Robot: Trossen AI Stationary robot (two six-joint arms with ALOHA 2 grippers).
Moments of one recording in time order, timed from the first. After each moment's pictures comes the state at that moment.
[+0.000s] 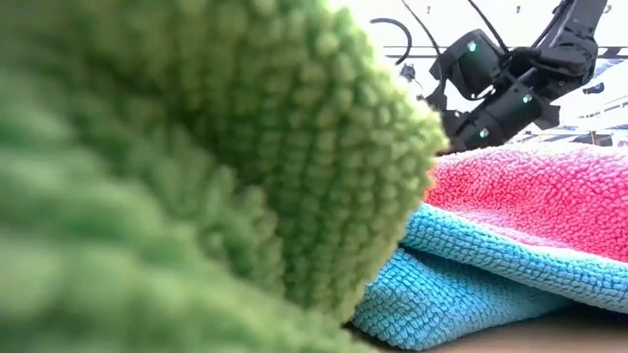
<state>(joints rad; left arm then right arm) 0.08 2.00 1.32 -0.19 -0.04 0.19 -0.04 1.56 0.47 0.46 0.21 -0.03</state>
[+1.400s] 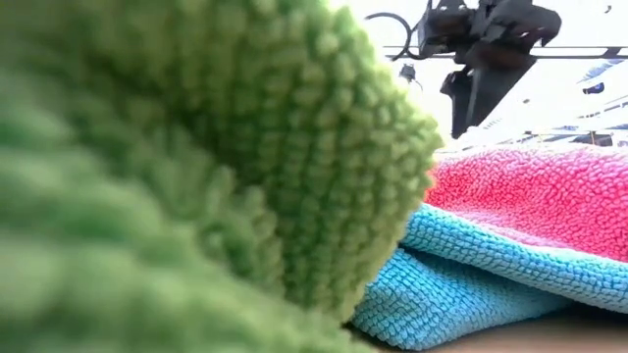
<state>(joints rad) 0.08 2.00 1.32 -0.12 0.04 0.09 0.12 1.38 1.05 -0.90 0.06 0.21</state>
